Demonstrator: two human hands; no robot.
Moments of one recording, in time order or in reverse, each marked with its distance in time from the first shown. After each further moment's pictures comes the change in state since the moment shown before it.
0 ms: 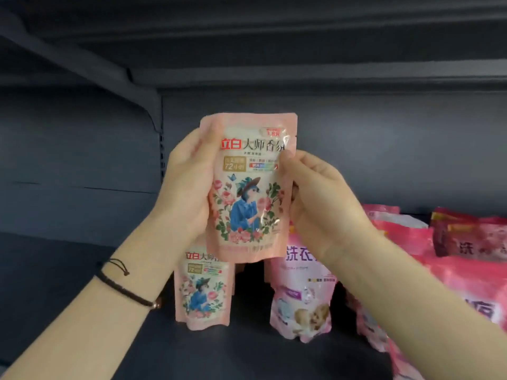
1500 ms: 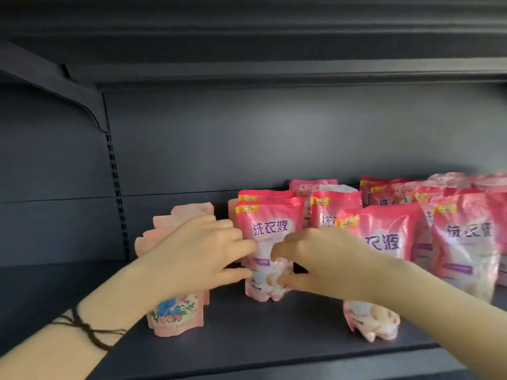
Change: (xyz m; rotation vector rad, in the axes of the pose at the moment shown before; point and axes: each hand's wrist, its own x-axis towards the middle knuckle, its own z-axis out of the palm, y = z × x) left_hand -0.030 -0.054 -0.057 1.528 -1.012 1.039; right_hand -0.083 0.018 -0.037 -2.040 -0.415 -0.174
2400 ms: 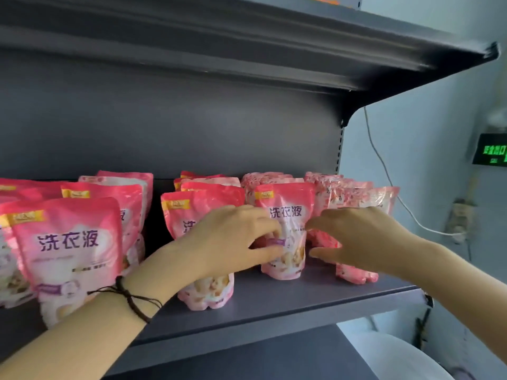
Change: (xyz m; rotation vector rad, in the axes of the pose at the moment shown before) left_hand 0.378 0.279 -0.004 -0.400 0.073 -0.101; right_hand -0.345 0.328 -0.022 -0.276 -0.094 0.330
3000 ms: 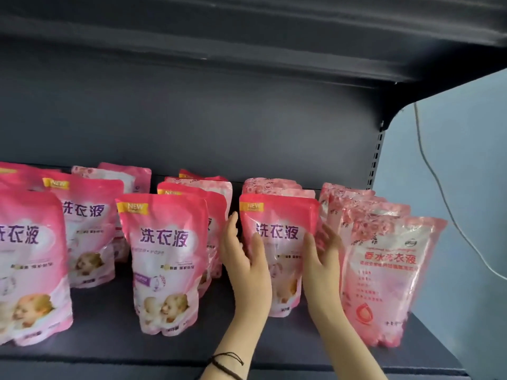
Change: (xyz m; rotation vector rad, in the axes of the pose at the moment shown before) left_hand 0.105 0.047 0.164 -0.813 1.050 -0.955; right_hand 0.086 0.007 0.160 1.686 0.612 0.617
